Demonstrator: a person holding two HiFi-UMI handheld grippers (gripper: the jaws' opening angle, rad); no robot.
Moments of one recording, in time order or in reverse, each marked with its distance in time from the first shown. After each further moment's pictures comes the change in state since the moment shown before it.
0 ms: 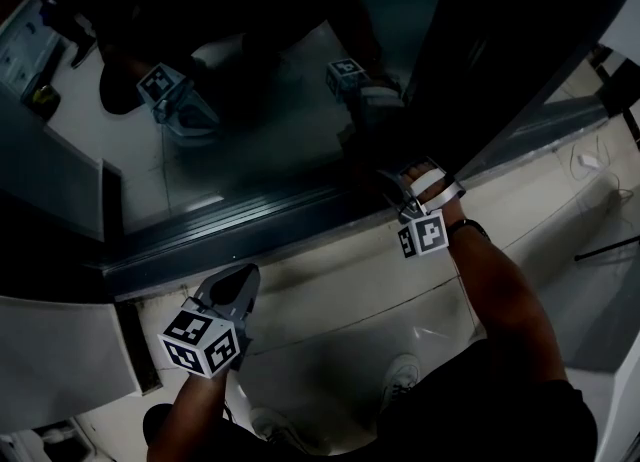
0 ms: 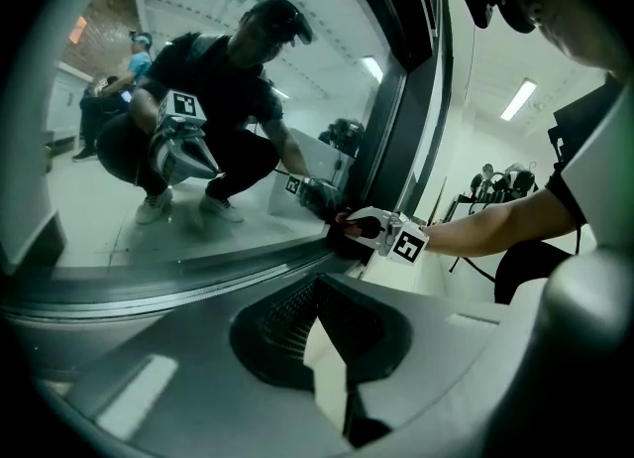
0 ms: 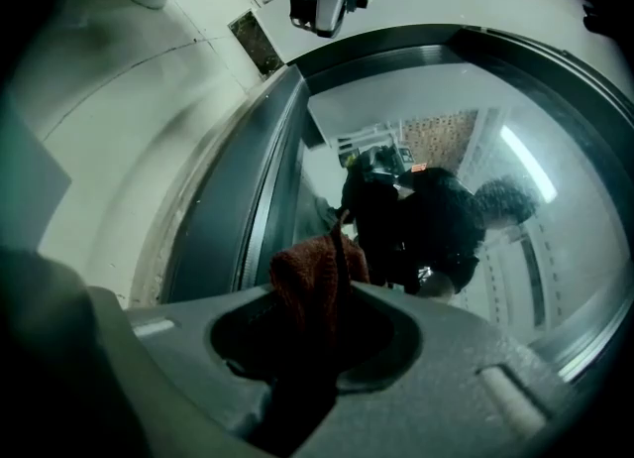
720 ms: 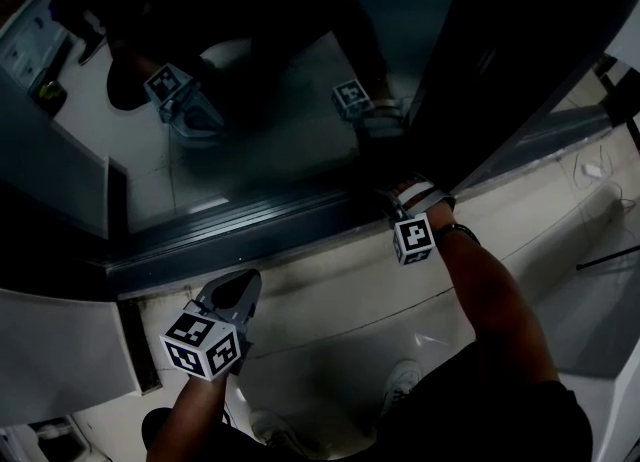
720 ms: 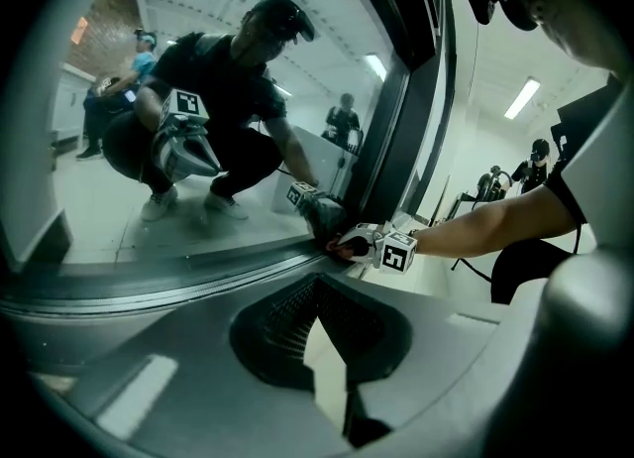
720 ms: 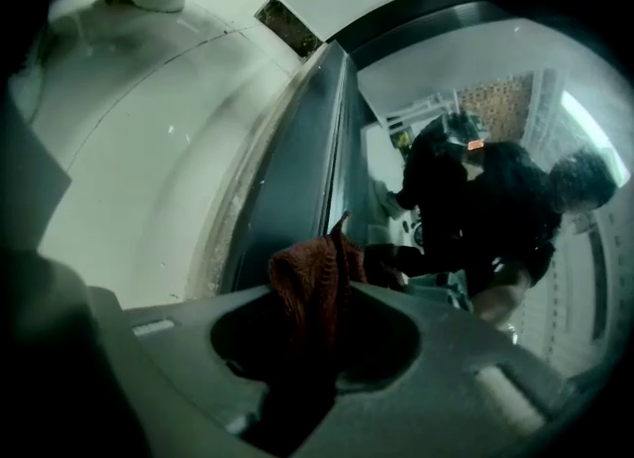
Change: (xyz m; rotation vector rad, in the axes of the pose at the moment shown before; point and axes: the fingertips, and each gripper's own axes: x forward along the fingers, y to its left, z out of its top) left arm -0.004 0.005 -0.008 -0.009 0.019 0.015; right arm 0.033 0.089 -0.011 -0.058 0.063 0.316
